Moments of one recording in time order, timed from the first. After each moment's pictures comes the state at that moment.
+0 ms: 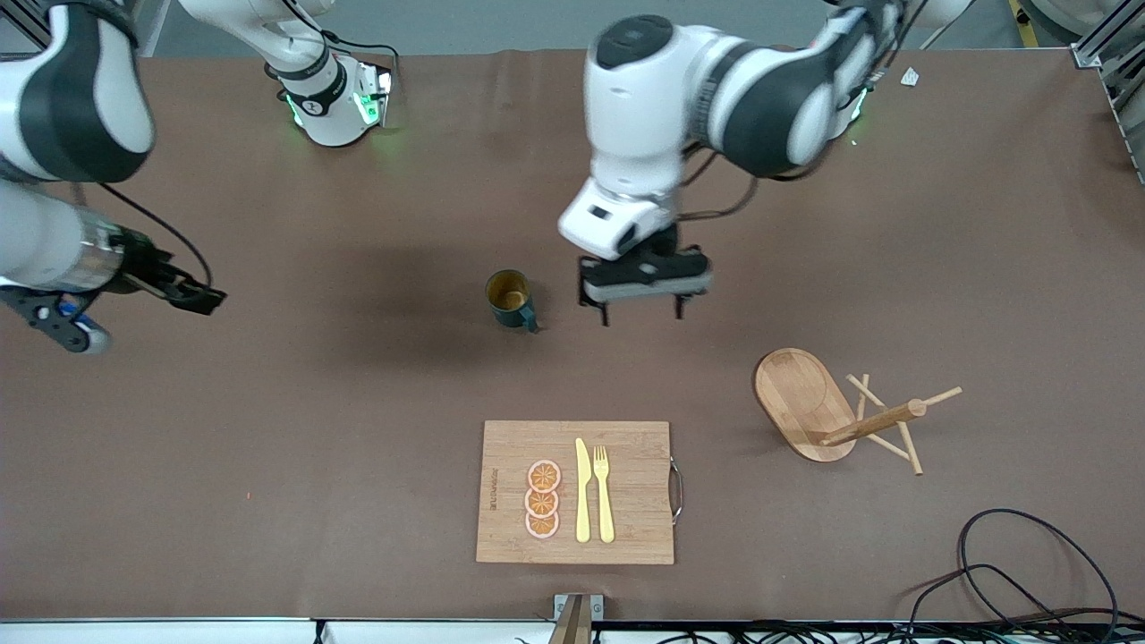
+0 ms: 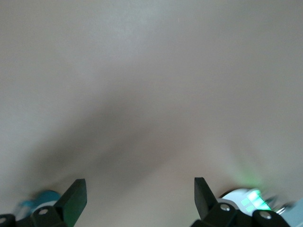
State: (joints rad) left arm -0.44 0.42 -0.32 -1.34 0.41 1.94 -0.90; right arm 0.14 0.17 -0.06 -1.60 0.03 1.53 0.82
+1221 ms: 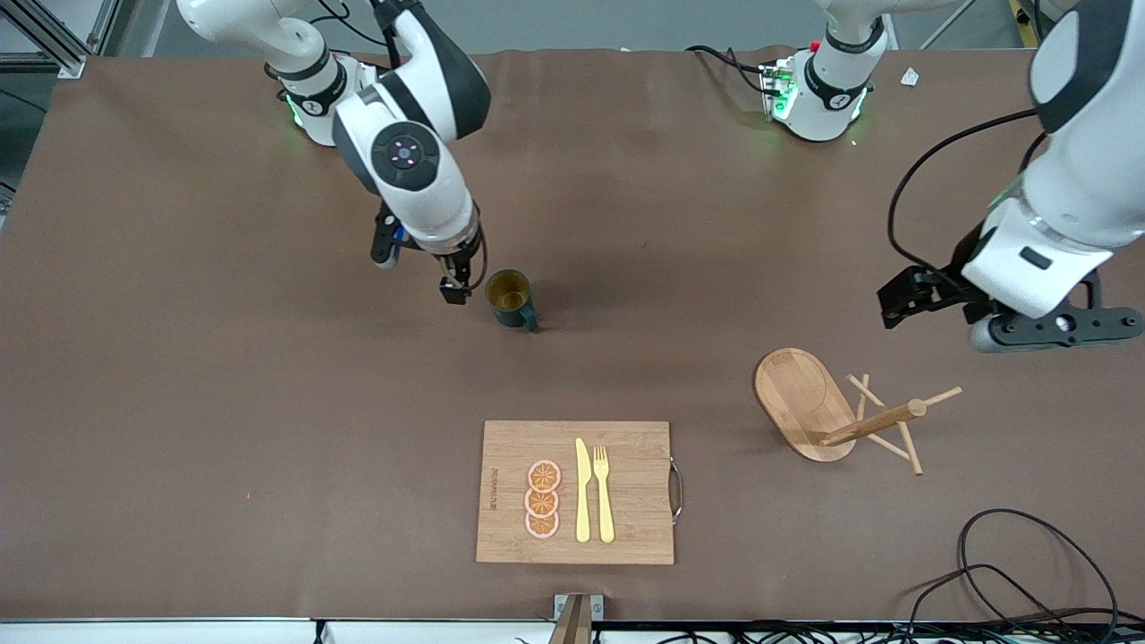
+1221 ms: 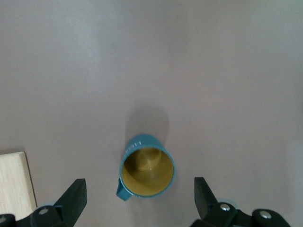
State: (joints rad) left arm 0.05 0.25 -0.31 -1.31 0.08 1.63 -0.25; right arm 0.70 0.26 -0.05 -1.86 0.08 2.04 2.35
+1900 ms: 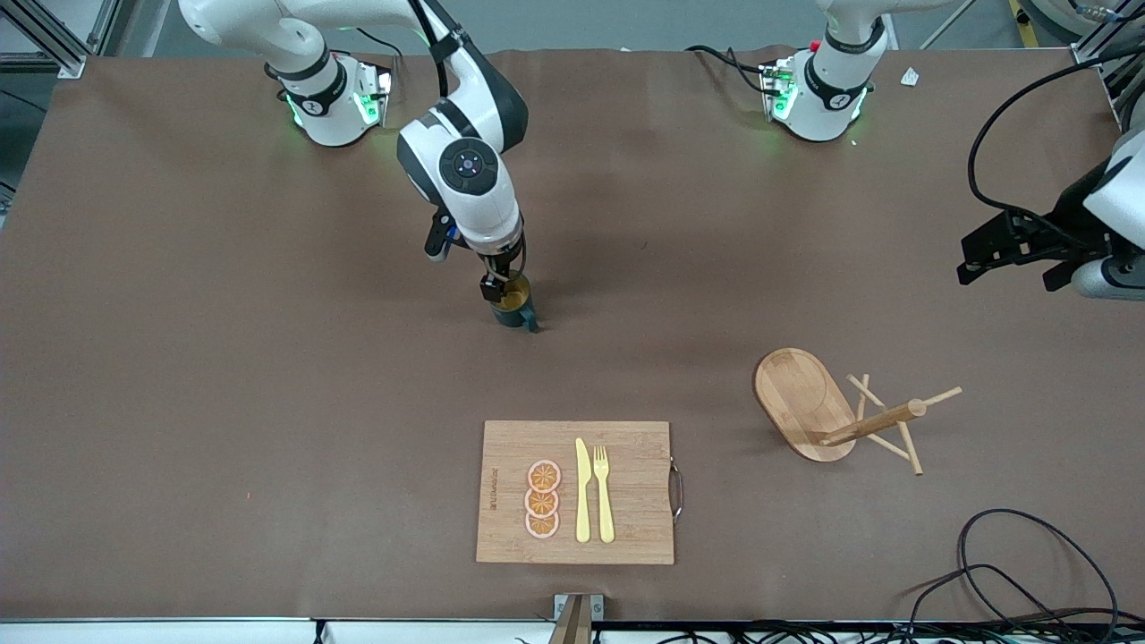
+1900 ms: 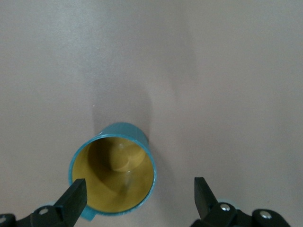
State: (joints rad) left arm 0.05 0.14 -0.18 -1.34 -0.01 1.56 -0.04; right arm 0.79 0.35 -0.05 -1.96 0.09 2.26 2.51
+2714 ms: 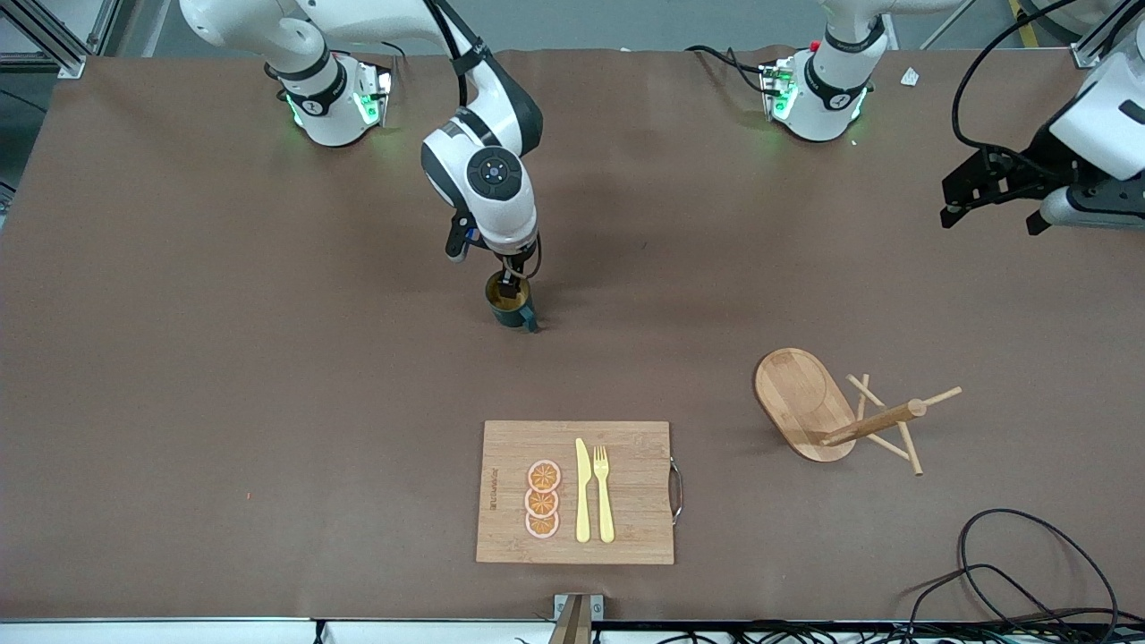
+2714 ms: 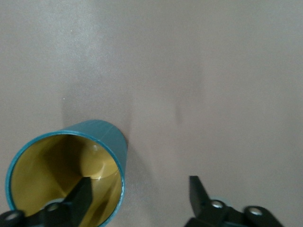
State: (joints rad) left arm -0.10 -0.04 -0.05 -1.54 -0.02 1.56 -0.04; right arm 0.83 0.41 -0.05 -1.97 0.10 2.31 2.51
